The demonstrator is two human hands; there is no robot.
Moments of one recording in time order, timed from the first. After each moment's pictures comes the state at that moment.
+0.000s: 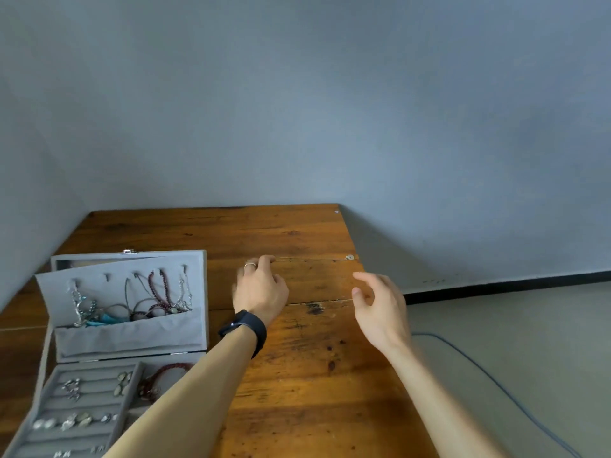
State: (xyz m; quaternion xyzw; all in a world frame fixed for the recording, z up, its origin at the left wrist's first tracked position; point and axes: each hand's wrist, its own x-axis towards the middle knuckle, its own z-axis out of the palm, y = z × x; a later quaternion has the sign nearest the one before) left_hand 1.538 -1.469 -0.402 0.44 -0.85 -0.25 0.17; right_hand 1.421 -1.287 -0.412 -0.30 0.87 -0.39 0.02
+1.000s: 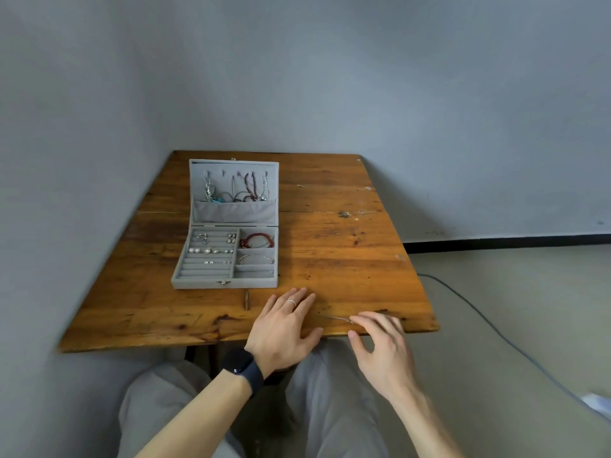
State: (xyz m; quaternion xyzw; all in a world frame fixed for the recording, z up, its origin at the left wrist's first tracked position) left_hand 1.826 -1.286 -0.423 0.22 -0.96 -0.14 0.05; right_hand 1.699 -1.102 -0.439 -0.41 0.85 -0.32 -0.05
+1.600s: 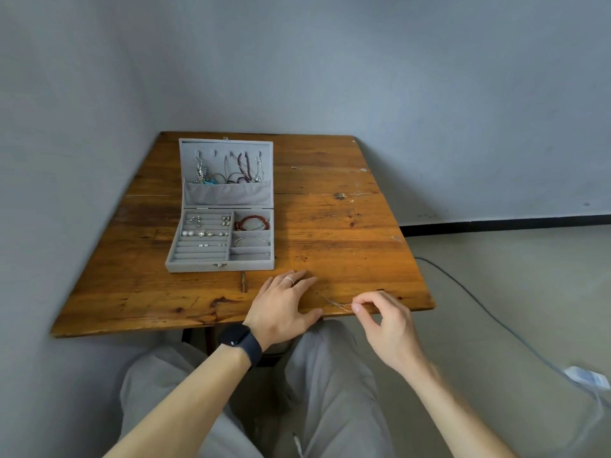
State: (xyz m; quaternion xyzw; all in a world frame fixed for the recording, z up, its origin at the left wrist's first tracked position) left_hand 1.825 -1.290 -0.415 0.20 -0.96 -0.20 0.02; right_hand 1.690 -1.094 -0.430 -0.44 0.80 -0.41 0.00
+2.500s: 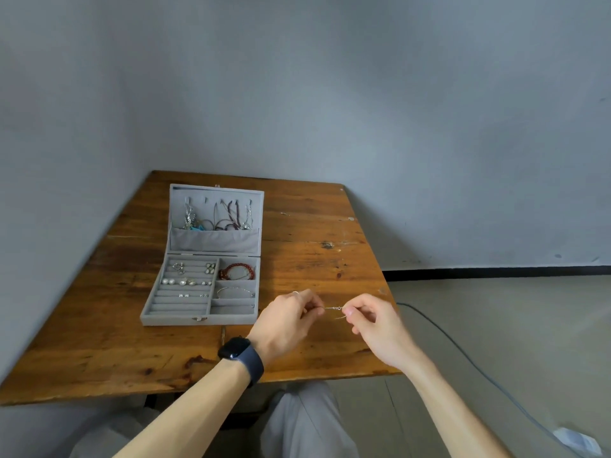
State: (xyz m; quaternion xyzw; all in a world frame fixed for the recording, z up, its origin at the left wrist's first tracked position) left_hand 1.768 -1.303 -0.375 0.19 -0.90 -0.37 0.12; right_hand 1.644 -1.134 -0.346 -0.37 0.82 -0.39 0.19
